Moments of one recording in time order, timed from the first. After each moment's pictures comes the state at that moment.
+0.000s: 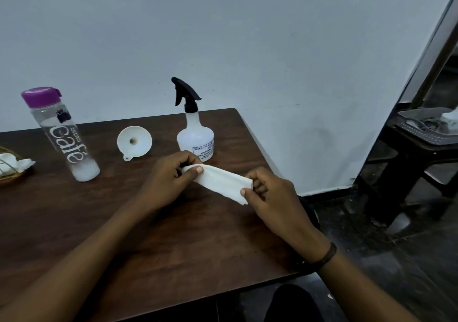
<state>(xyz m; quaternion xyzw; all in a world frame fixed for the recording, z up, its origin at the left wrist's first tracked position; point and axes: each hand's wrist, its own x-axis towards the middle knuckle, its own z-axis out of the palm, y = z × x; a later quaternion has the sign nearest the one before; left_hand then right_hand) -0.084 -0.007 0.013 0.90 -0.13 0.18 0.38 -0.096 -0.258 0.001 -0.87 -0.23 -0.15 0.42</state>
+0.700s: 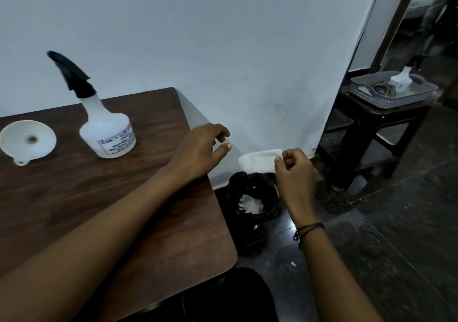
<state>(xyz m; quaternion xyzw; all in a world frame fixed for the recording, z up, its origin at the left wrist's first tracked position) 0.026 -0.202 -0.015 0.92 -0.24 0.18 0.23 -0.011 -0.418 -0.076 -0.81 0.12 -0.27 0.50</state>
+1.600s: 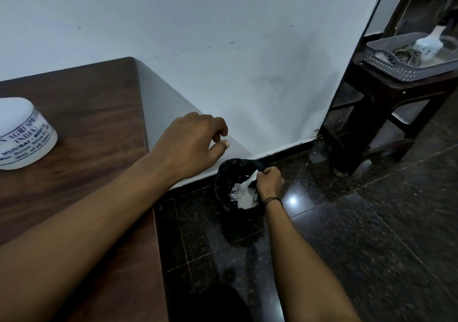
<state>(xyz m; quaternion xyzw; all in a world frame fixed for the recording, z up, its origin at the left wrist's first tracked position) 0.092 -0.253 -0.049 0.95 -0.27 0.13 0.13 0.137 -0.439 -0.263 -0.80 0.31 -0.03 0.52</state>
